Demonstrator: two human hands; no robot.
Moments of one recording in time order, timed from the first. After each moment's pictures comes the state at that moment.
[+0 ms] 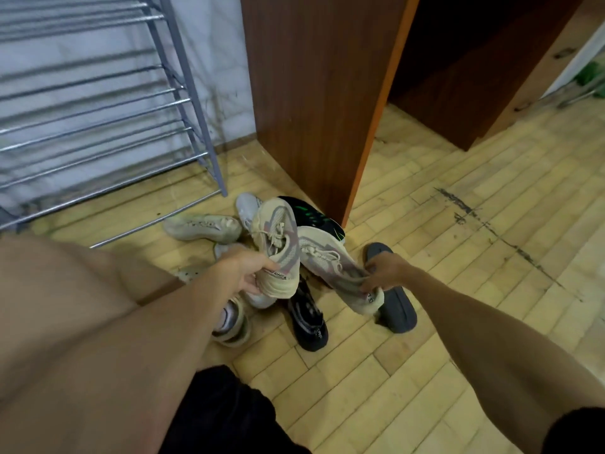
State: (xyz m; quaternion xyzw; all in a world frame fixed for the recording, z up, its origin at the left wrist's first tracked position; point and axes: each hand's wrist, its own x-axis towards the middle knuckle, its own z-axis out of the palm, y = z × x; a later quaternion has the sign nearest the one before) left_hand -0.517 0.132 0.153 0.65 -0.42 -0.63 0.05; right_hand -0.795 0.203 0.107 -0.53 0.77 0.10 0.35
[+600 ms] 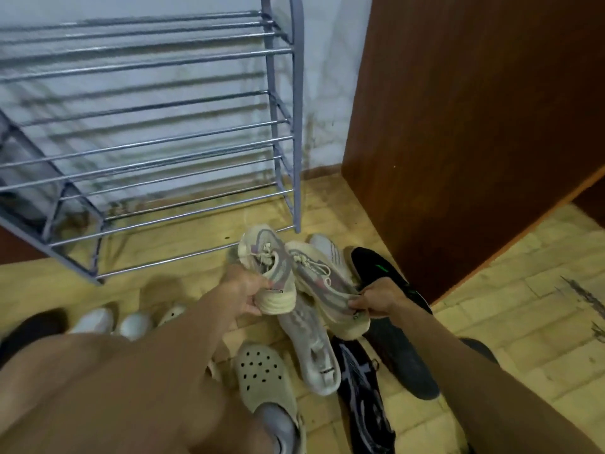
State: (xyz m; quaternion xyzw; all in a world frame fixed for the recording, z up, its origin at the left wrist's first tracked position) left_hand -0.420 -0.022 0.119 0.73 -0.27 -0.60 0.19; right_hand -0.679 -0.014 0.056 -0.43 0.75 -0.06 0.49
